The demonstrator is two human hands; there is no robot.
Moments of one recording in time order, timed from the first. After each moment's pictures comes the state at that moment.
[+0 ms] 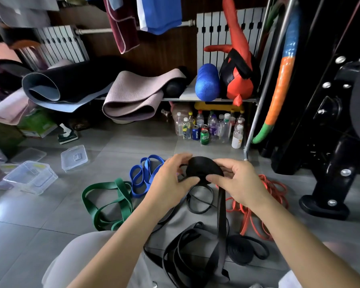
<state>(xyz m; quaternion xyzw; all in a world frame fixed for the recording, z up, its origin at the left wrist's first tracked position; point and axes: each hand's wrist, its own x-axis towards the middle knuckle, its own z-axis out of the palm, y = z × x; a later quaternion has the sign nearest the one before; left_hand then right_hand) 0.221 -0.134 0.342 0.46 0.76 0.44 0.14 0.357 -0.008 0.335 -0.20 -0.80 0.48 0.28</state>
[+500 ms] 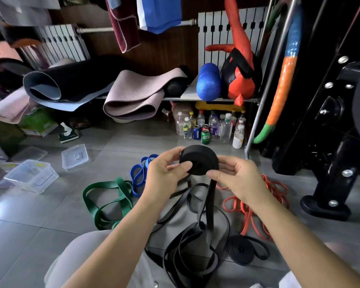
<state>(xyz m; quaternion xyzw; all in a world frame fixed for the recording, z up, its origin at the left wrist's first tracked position) 0.221 -0.135 0.350 0.35 0.63 0.66 0.22 0.351 -0.008 0.333 -0.19 -0.75 0.56 0.30</state>
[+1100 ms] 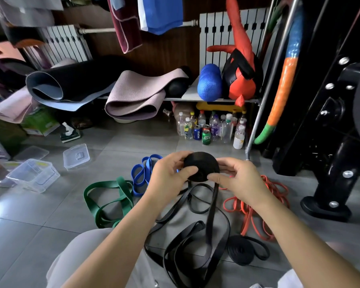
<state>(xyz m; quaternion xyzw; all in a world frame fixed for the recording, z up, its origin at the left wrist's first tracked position) 0.221 -0.134 0.349 0.41 0.69 0.56 0.18 0.355 -0.006 0.337 -0.20 -0.81 0.49 0.27</state>
